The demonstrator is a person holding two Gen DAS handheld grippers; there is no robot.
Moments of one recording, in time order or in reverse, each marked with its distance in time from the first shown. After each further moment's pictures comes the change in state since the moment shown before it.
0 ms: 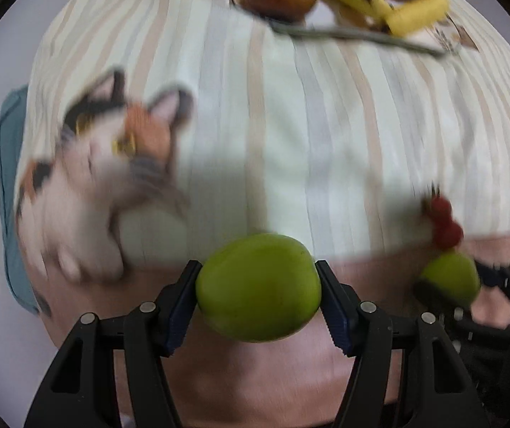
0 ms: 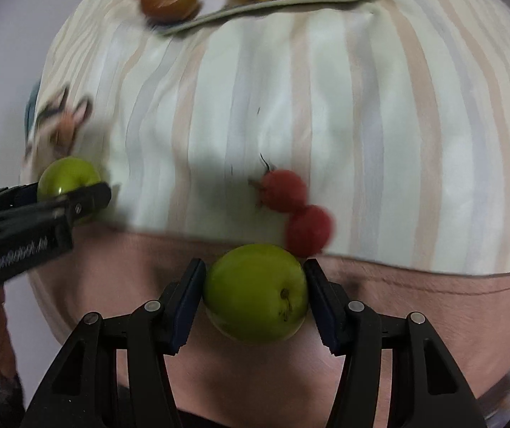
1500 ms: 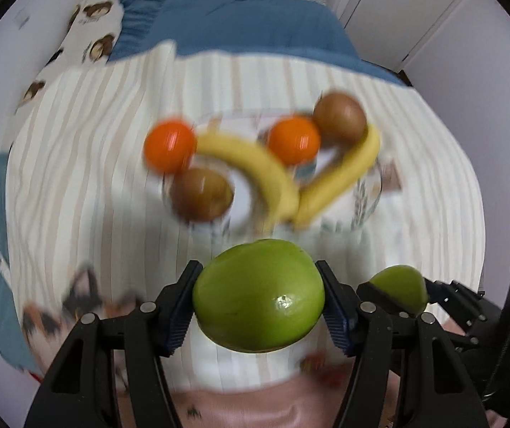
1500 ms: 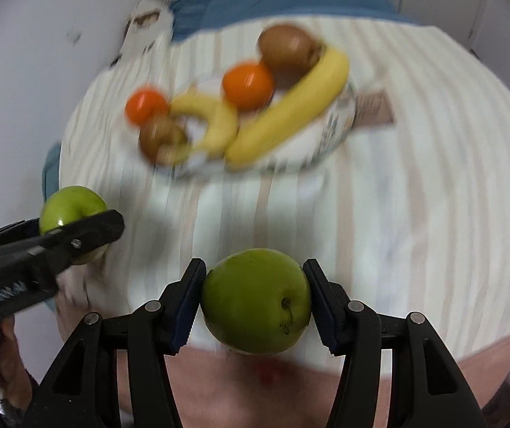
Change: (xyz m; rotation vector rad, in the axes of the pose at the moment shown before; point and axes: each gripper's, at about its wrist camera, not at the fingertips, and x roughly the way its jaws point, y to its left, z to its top) left arm -0.113 -0.044 0.160 0.036 -0.228 -0.174; right arm -0.103 -0.062 0.116 0.134 -0.271 0.074
